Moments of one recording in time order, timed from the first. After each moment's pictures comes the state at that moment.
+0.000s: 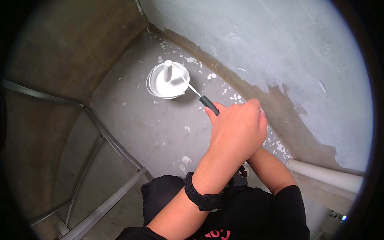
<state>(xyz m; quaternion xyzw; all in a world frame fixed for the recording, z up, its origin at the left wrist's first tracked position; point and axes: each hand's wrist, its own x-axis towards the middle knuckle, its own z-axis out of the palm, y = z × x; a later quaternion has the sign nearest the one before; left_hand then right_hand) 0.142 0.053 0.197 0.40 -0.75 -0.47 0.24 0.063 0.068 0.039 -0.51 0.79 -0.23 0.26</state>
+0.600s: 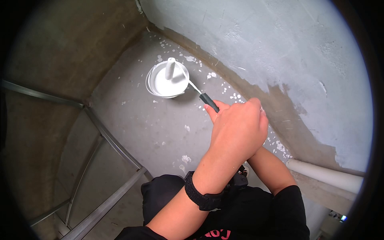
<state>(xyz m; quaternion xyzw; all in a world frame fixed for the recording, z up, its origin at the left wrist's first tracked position) 0.142 0.052 0.195 0.40 -0.75 -0.47 0.24 0.057 0.063 0.020 -0.49 0.79 -0.26 0.26</state>
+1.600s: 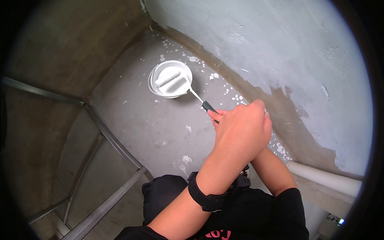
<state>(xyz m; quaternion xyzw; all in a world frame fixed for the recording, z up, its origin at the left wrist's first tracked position) 0.140 0.051 0.194 0.41 -0.74 -0.49 0.22 0.041 0.067 0.010 -0.14 0.60 -0.38 0.69</state>
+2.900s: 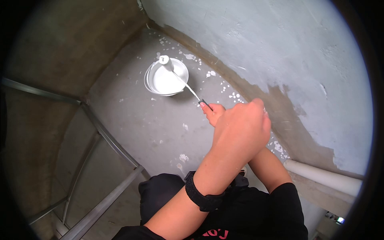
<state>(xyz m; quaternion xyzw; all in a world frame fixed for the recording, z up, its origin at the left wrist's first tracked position) 0.136 0.055 0.190 0.40 -0.74 -0.47 0.25 0.050 0.045 -0.026 -0.36 0.76 -0.24 0.49</state>
